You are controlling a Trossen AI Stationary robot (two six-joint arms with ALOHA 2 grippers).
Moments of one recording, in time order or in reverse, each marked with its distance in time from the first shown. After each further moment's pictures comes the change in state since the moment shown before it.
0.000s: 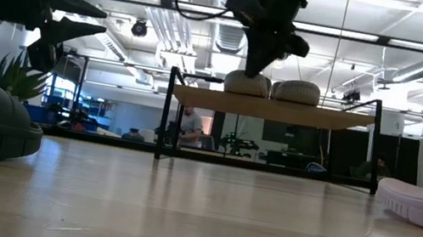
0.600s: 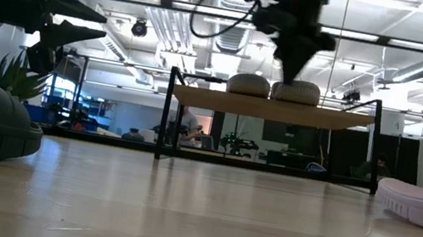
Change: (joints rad) left arm 0.000 0.029 0.000 -0.006 0.008 0.000; right arm 0.005 -0.020 -0.001 -0.288 0.047 0.050
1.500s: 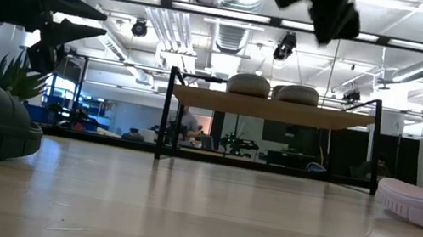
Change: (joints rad) left arm 0.000 0.004 0.002 0.013 0.048 0.006; right arm 0.153 -0.084 -0.023 0.055 -0.540 -0.043
